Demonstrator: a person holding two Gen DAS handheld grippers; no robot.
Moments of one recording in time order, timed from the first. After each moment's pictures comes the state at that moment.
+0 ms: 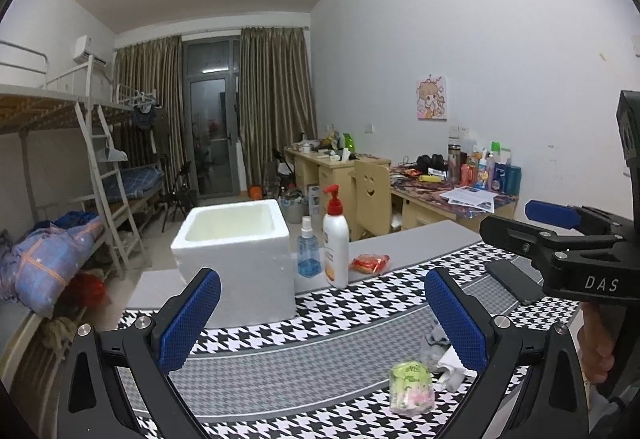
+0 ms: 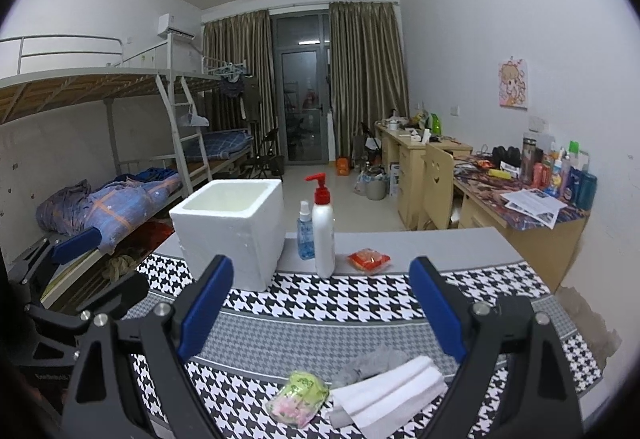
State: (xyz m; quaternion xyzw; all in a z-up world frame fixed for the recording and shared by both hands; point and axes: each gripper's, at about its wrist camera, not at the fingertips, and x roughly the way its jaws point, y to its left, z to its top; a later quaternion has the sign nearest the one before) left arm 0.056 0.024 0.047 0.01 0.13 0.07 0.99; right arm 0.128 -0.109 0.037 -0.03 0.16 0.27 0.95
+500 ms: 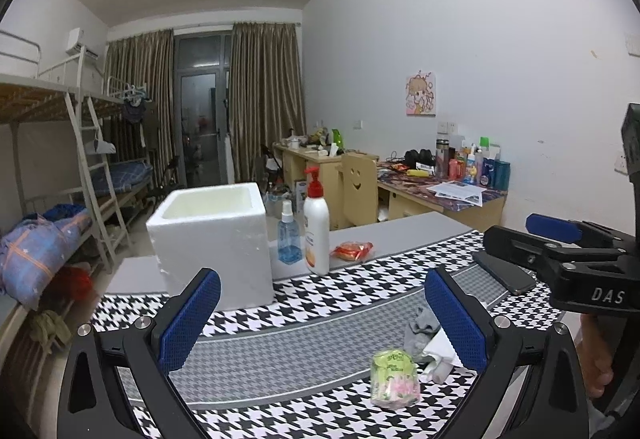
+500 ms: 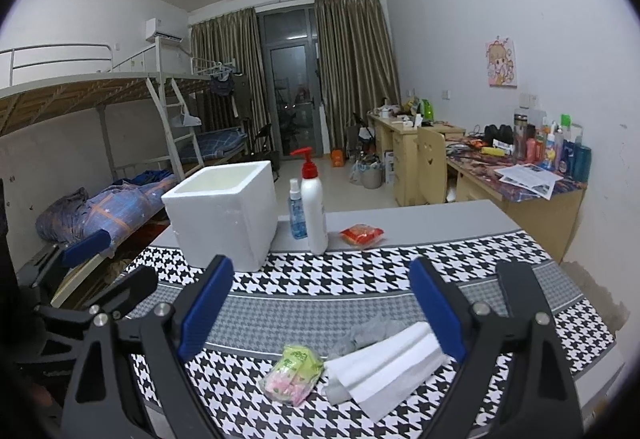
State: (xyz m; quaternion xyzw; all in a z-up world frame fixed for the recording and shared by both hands) left arm 0.063 0.013 0.022 0.00 0.14 0.05 0.99; right arm 0.122 -0.131 0.010 -0.01 0.17 0.26 0.95
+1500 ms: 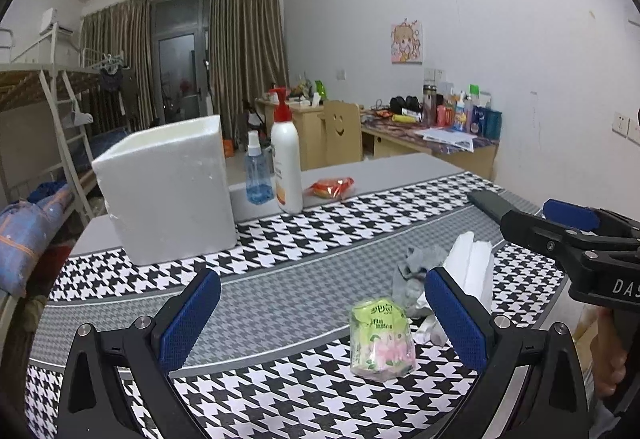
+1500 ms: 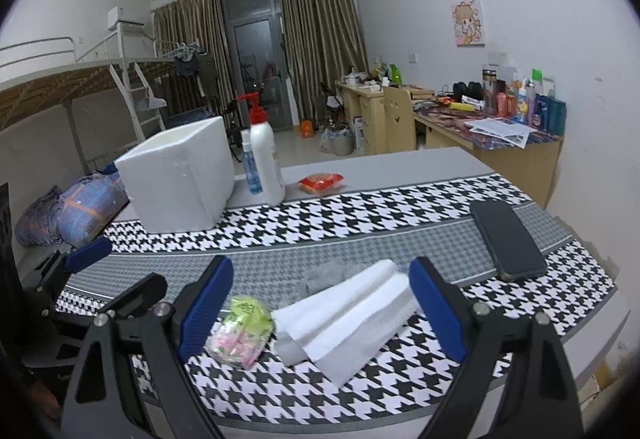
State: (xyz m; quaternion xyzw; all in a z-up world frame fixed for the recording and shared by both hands) left arm 0.105 -0.004 -0.041 0.01 0.23 0.02 0.97; right arm 0.145 -0.156 -0.042 0.00 0.23 0.20 0.95
